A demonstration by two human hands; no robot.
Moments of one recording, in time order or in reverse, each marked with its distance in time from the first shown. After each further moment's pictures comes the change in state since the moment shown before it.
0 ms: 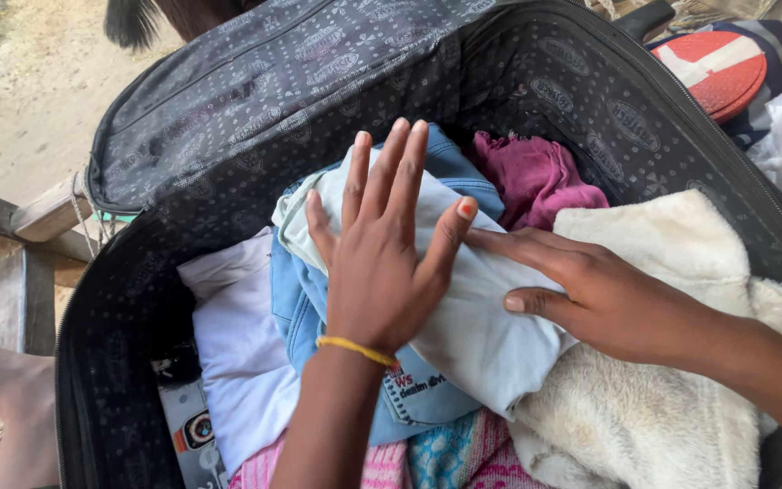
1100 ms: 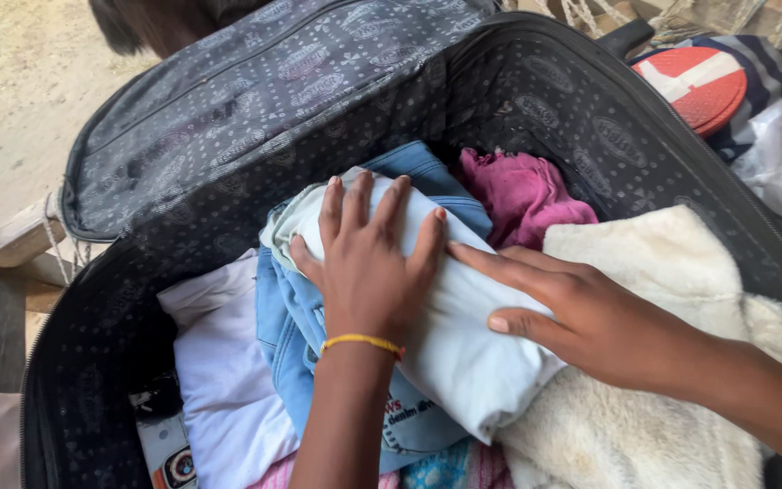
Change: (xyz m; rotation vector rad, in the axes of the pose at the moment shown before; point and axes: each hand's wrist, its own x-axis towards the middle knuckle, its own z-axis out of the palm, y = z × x) left_hand 0.021 -0.014 0.031 0.116 -0.080 -0.327; right_hand 0.004 -0.010 -0.003 0.023 -0.021 0.088
